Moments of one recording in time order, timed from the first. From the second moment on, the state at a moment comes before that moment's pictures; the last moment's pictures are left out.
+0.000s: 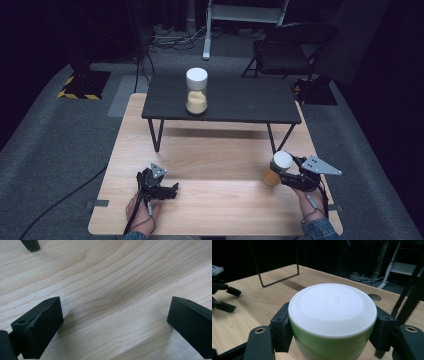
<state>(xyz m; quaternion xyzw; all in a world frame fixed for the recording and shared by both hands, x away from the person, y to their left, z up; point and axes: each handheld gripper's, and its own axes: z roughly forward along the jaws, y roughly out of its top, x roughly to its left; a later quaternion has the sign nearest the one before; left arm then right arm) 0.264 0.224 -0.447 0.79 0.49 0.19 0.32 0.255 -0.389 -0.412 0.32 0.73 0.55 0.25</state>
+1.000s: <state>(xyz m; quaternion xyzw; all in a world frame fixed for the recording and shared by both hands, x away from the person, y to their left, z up) 0.264 0.224 -0.447 0.79 0.49 0.19 0.32 0.296 -0.342 -0.276 0.26 0.74 0.57 0.25</state>
